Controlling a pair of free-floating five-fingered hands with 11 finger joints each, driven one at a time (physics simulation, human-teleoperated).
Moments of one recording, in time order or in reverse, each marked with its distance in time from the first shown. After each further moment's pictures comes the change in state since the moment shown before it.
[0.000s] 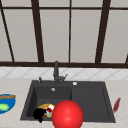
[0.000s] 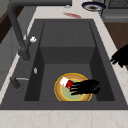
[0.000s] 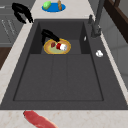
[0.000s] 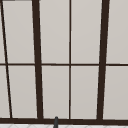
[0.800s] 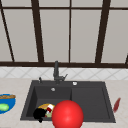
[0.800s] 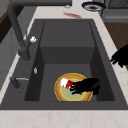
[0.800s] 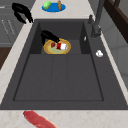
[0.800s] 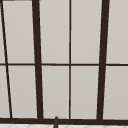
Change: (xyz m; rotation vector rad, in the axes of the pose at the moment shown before) left hand 0.000 0.000 0.000 0.000 0.000 0.000; right hand -0.017 0.007 0.002 -0.029 -0.060 -0.164
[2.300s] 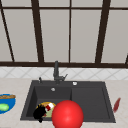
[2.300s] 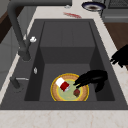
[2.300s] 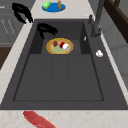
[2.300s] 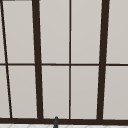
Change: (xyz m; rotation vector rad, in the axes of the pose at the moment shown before) left hand 0.000 0.000 0.000 0.000 0.000 0.000; right hand -0.013 -0.049 0.037 -0.227 -0.128 -0.200
